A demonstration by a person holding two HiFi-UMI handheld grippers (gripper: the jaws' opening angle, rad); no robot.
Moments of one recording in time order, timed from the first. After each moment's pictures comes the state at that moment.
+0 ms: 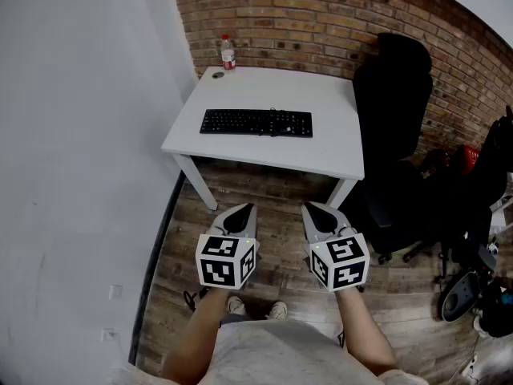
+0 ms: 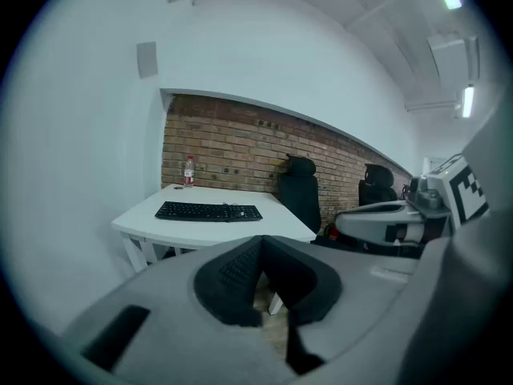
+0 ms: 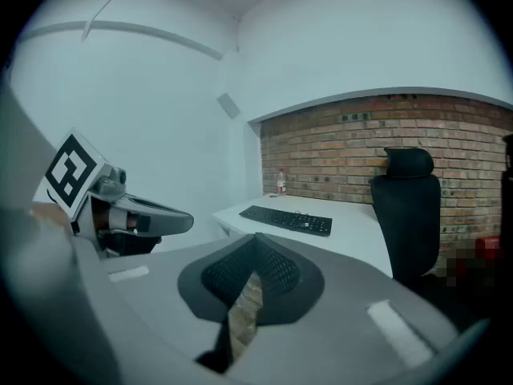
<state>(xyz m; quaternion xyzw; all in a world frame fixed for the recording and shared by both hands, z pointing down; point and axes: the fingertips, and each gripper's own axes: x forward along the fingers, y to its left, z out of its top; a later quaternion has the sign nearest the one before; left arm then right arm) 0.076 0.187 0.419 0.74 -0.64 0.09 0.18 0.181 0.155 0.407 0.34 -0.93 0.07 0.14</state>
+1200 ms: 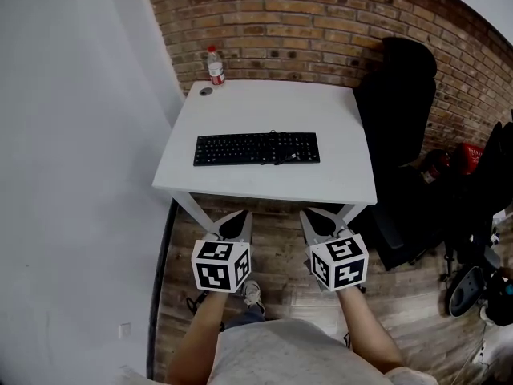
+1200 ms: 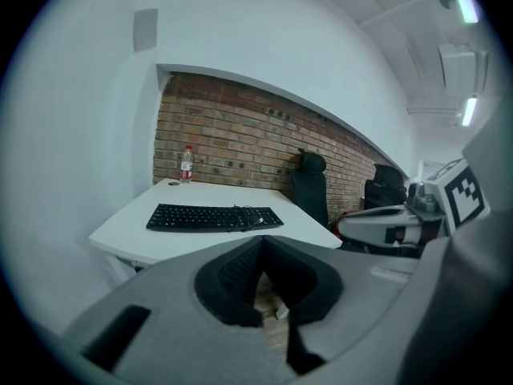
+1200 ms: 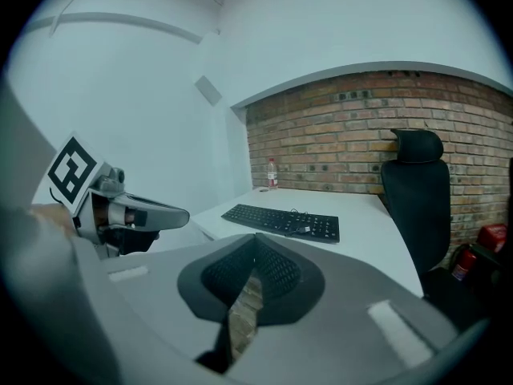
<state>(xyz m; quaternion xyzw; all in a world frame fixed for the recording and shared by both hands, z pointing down) -0.018 0.060 0.435 0.76 -0.61 0.10 0.21 0.099 0.032 0.429 0.37 -0.91 0.12 0.16</state>
